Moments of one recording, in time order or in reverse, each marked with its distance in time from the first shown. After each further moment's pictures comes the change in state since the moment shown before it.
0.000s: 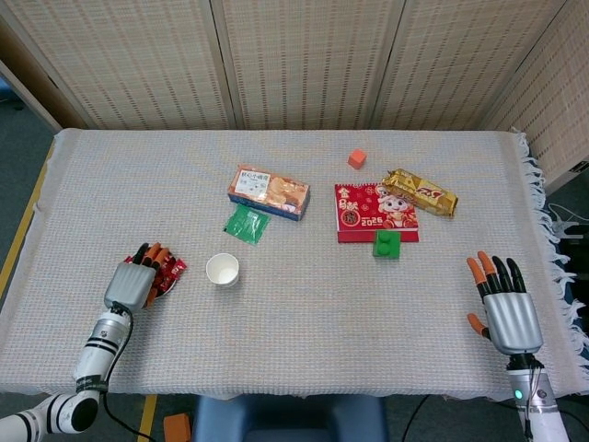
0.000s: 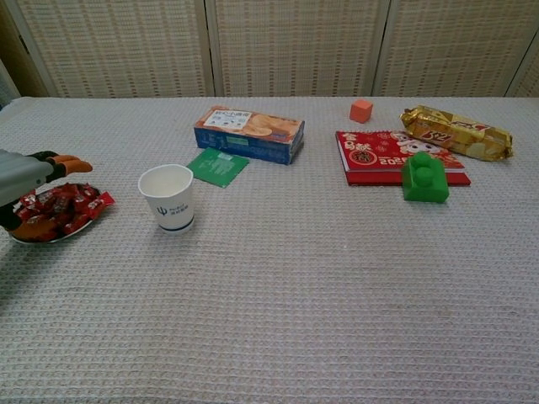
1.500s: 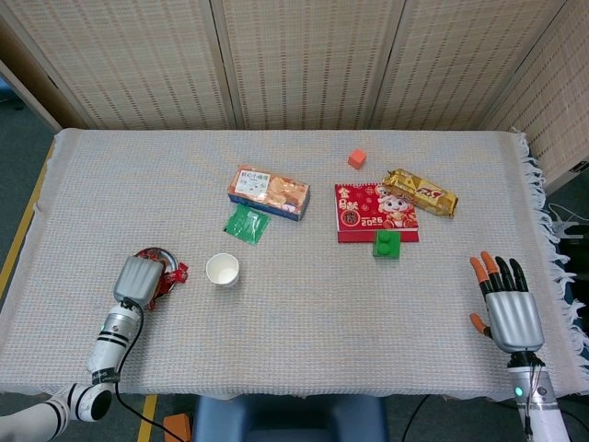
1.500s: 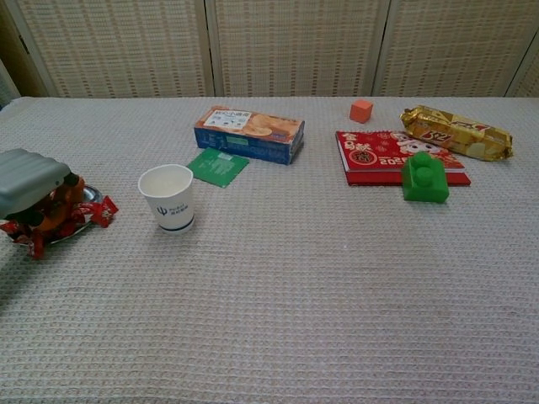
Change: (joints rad) left arm -0.045 -0.154 0.053 0.289 0.099 0.091 -0.136; right arm 0.007 0.004 0.009 -0.023 0.057 -0.029 -0.040
